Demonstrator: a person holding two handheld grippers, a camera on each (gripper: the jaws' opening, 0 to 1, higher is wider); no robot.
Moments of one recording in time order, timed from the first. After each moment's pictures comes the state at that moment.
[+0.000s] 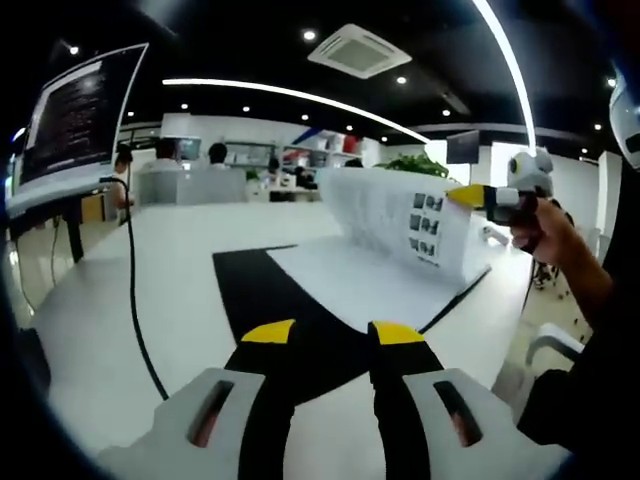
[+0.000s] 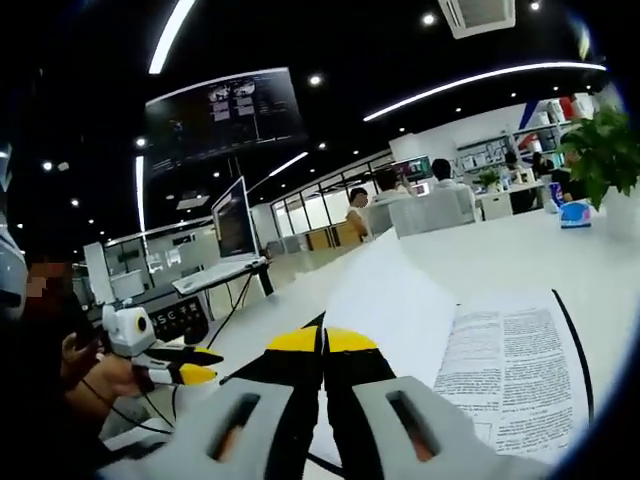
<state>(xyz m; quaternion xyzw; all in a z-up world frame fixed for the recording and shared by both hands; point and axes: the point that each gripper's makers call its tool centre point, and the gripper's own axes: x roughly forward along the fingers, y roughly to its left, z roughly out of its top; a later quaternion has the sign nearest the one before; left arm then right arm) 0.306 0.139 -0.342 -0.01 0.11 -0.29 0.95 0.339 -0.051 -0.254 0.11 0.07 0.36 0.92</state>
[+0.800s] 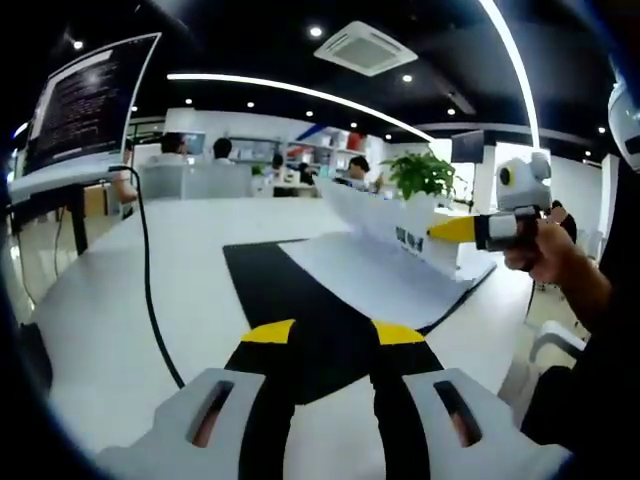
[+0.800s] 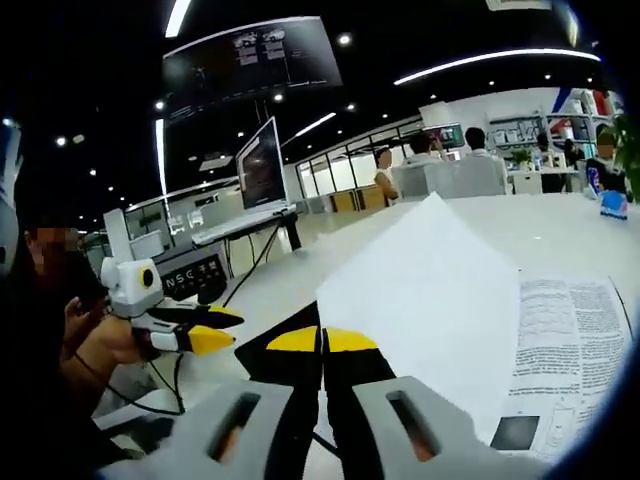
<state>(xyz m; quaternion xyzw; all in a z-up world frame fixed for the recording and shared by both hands) 0.313 0.155 -0.349 -0.02 0.11 -0.29 0.95 0.333 0.025 -0.318 0.05 0.14 0.42 0.90</state>
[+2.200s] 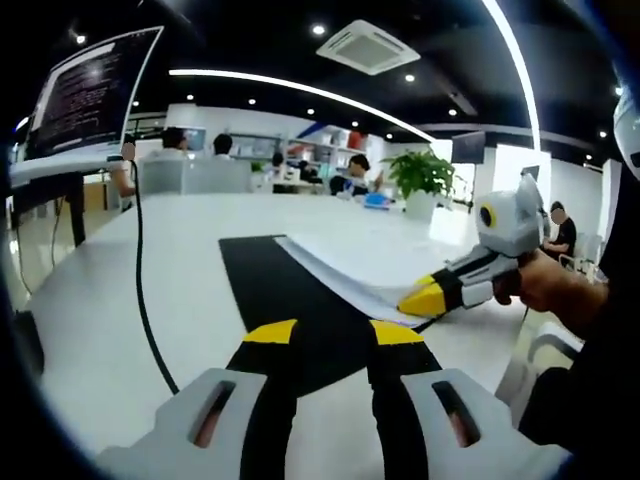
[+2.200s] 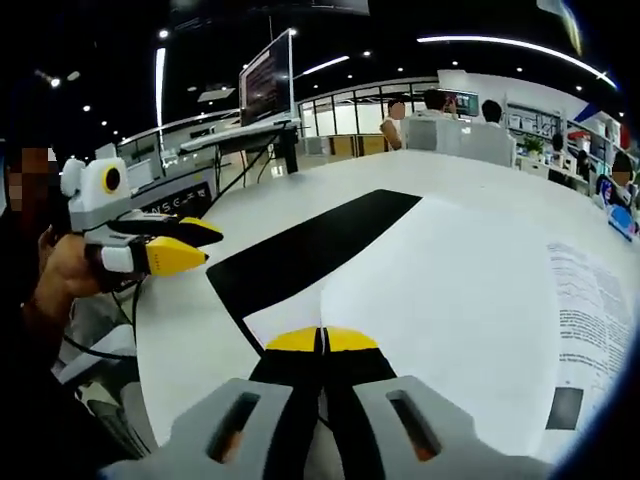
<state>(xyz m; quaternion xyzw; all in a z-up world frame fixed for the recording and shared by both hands) 0.313 0.147 -0.355 -0.02 0.12 -0.29 0.95 0.327 0.043 -0.389 -0.05 0.22 0.41 0.88</state>
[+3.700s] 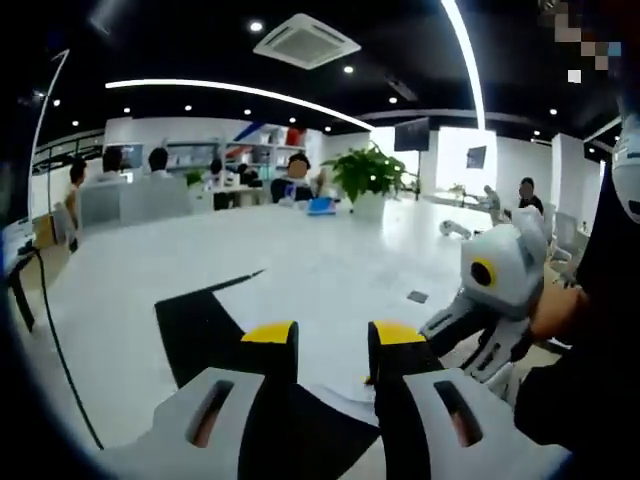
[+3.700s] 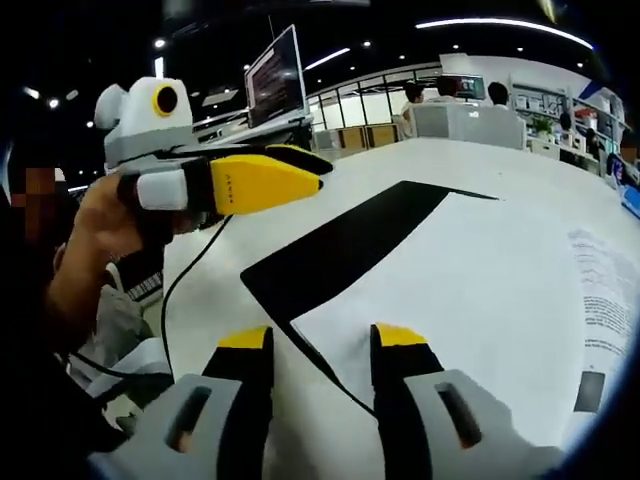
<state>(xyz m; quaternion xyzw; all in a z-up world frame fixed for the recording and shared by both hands) 0.364 0.071 -0.297 0.02 0.11 -0.43 0.89 0.309 0.071 -0.388 -0.02 0.25 0.43 0.87</state>
